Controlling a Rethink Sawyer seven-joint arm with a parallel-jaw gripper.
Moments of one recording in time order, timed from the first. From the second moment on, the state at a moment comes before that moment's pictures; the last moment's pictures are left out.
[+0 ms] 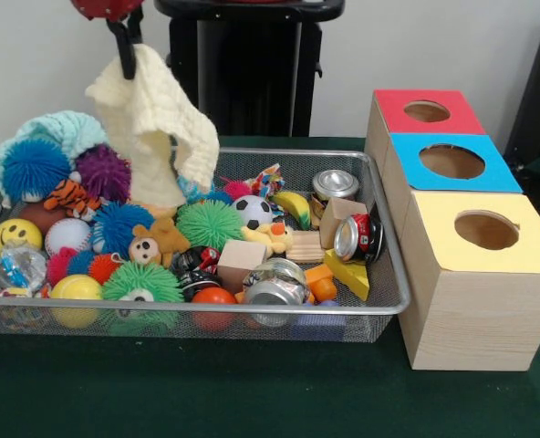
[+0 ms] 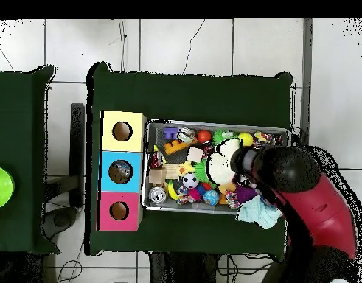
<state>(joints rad) -0.23 -0.66 -0.49 1.57 0.51 0.92 2.78</state>
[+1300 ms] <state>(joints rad) -0.25 -0.69 -0.48 1.76 0.46 0.81 2.78</state>
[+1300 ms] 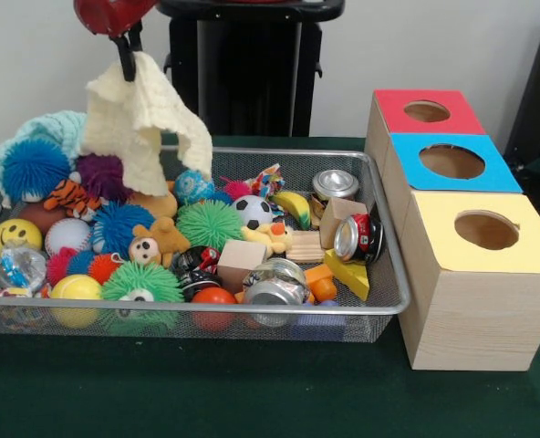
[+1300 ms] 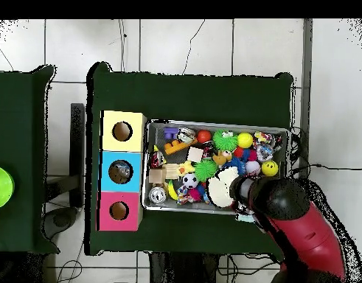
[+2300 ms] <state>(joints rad) -0.46 -0.64 -0.45 1.77 0.36 0.70 2.78</state>
